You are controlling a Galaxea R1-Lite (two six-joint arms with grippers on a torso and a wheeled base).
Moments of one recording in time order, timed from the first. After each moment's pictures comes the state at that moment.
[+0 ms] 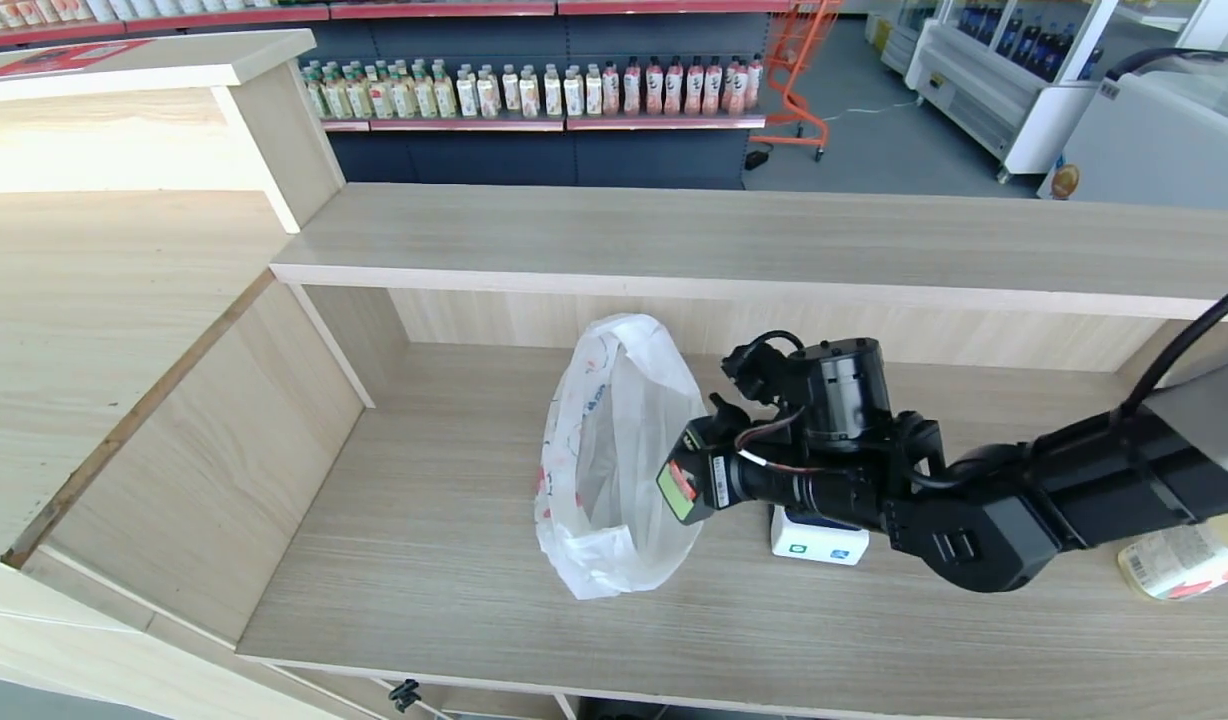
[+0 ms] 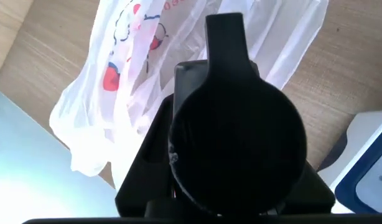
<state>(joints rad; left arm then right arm) 0.00 0.00 0.00 0.00 -0.06 0.03 0.60 2.00 -1.00 -0.58 0.00 0.10</state>
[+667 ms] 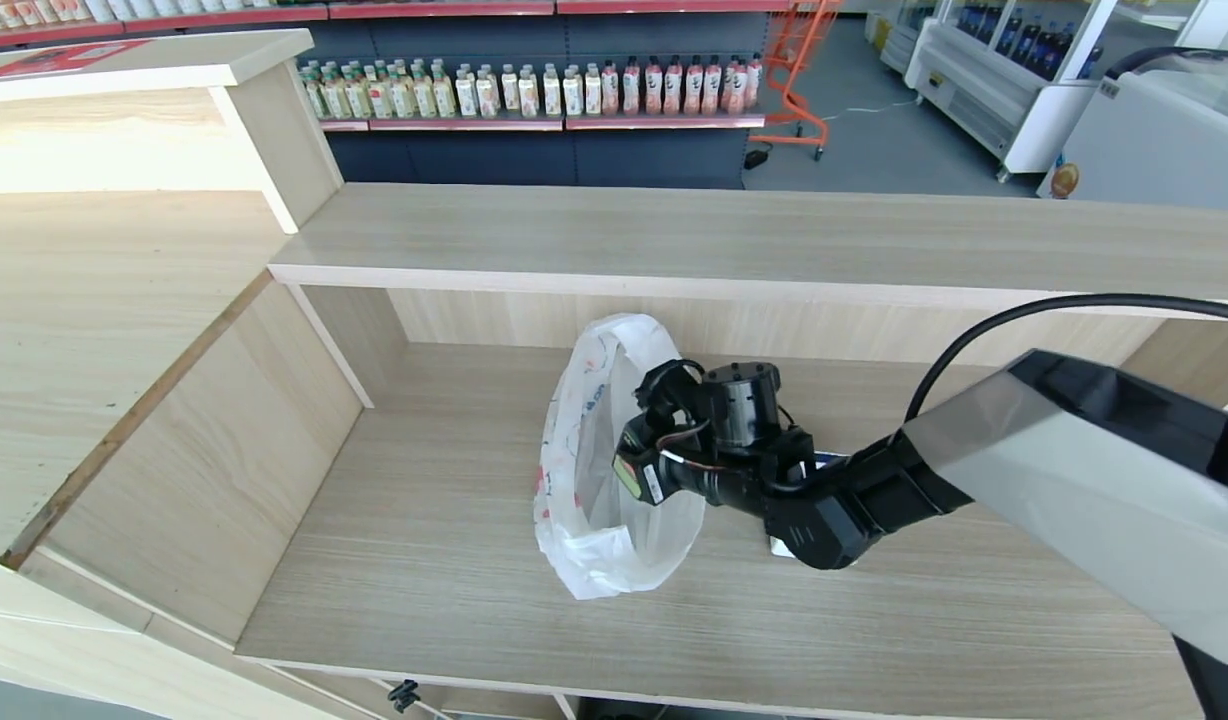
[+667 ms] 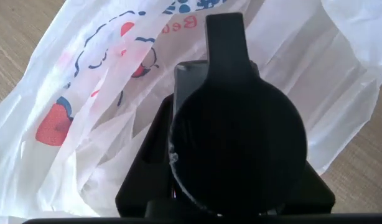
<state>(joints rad) 0.00 0.00 0.00 0.00 -0.06 0.03 0.62 2.31 -1.29 -0.69 0.01 -0.16</state>
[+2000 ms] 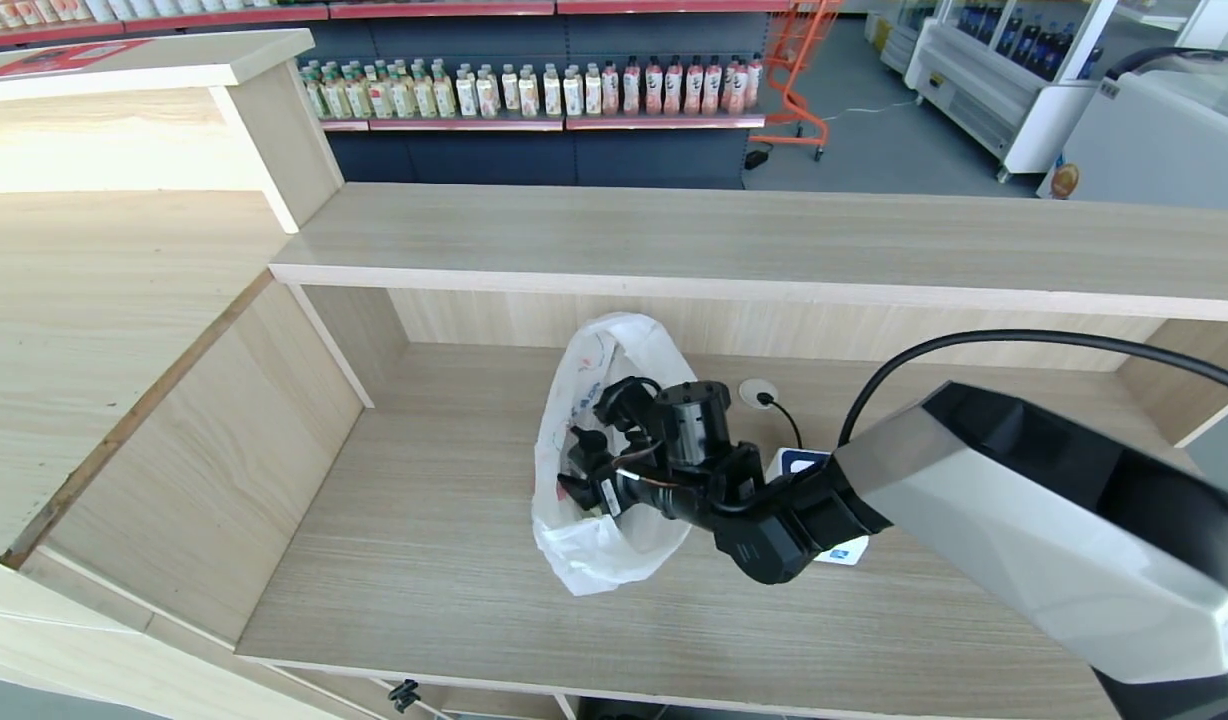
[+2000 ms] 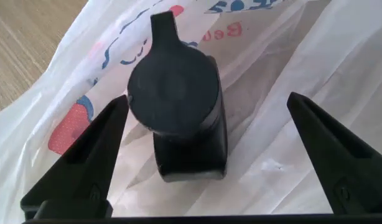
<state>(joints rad) 0.00 0.00 0.00 0.00 -0.06 0.03 0.69 2.41 -1.41 -0.69 0.01 -0.10</state>
